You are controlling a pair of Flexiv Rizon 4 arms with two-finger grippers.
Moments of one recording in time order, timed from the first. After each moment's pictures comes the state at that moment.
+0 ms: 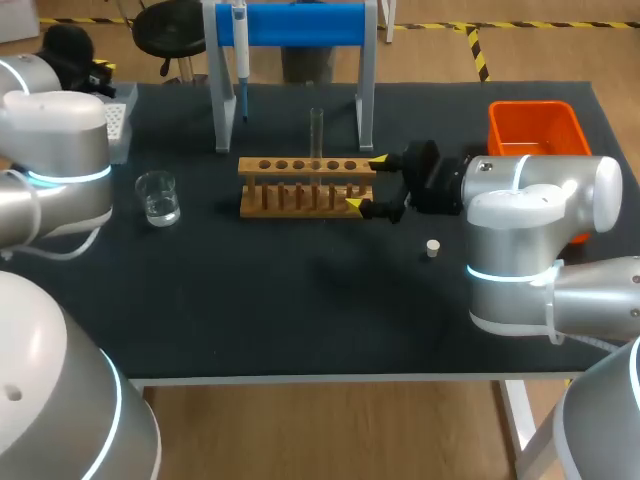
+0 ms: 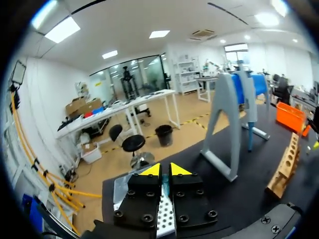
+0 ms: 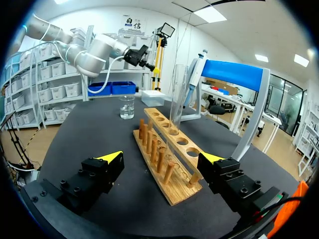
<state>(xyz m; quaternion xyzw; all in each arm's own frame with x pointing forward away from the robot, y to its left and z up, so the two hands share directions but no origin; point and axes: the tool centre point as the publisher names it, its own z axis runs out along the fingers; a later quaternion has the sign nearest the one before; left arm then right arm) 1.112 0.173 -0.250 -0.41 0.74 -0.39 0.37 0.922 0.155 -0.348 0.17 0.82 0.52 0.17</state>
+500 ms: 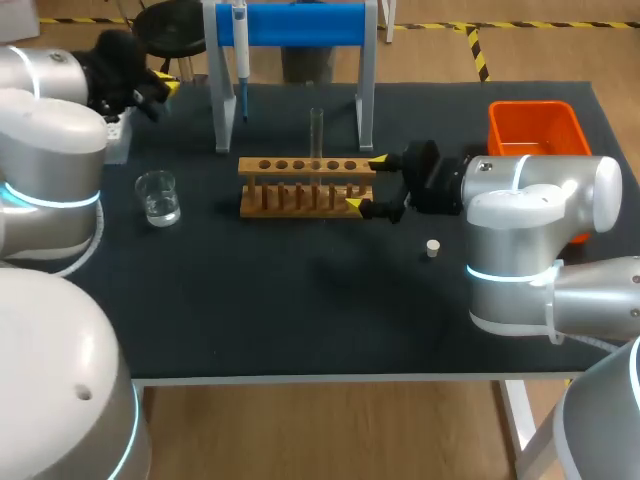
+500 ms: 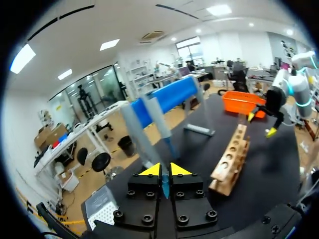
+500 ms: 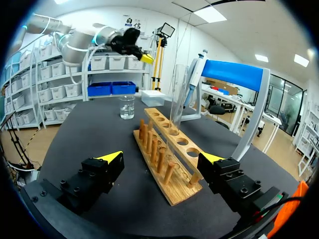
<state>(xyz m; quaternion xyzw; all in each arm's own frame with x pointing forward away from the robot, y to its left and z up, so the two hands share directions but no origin) 1.011 0.045 -0.210 -0.25 0.83 -0.41 0.29 0.922 0.156 -0.348 0.17 0.82 0.52 0.17</state>
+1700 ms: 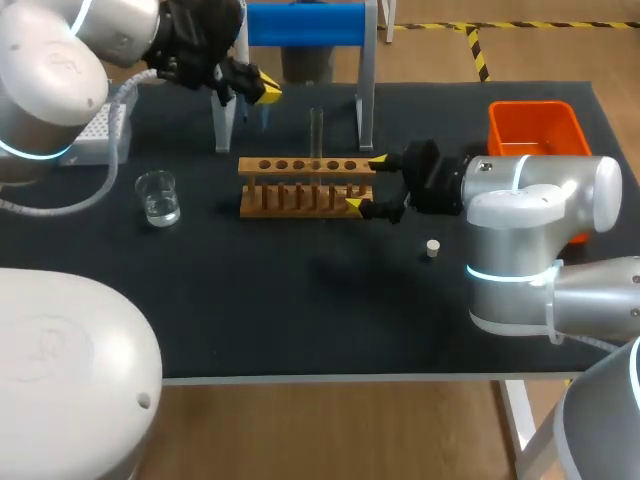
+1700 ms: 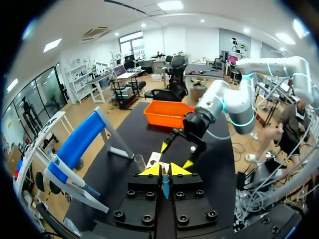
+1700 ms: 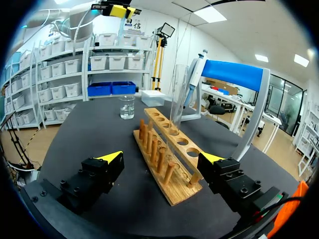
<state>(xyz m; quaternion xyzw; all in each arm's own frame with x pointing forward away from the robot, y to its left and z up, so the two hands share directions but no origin) 0.894 -0.120 -0.133 -0.11 0.90 -0.42 0.08 0.922 0.156 -0.348 0.17 0.82 0.52 0.17</state>
